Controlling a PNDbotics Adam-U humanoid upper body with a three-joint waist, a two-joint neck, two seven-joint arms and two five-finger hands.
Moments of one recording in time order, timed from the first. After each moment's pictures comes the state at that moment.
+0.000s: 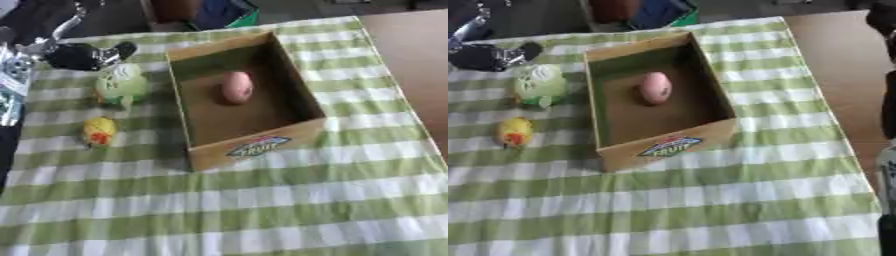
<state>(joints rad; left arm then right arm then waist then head) -0.87 0.53 0.04 -1.28 -1.05 -0.49 -0.15 -0.37 -0.29 -0.12 -1.98 -0.28 -0.18 -0.17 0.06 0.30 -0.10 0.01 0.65</state>
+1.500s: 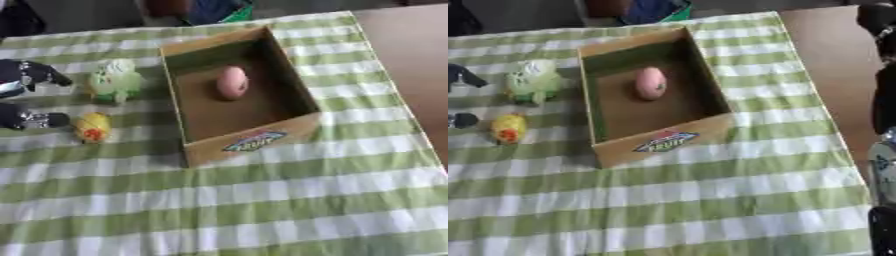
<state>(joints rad) -0.69 0.71 -0.02 -1.22 -0.74 -0.55 -0.56 -0.35 -0.30 -0.13 -1.98 -0.26 -0.17 -0.19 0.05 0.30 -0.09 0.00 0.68</state>
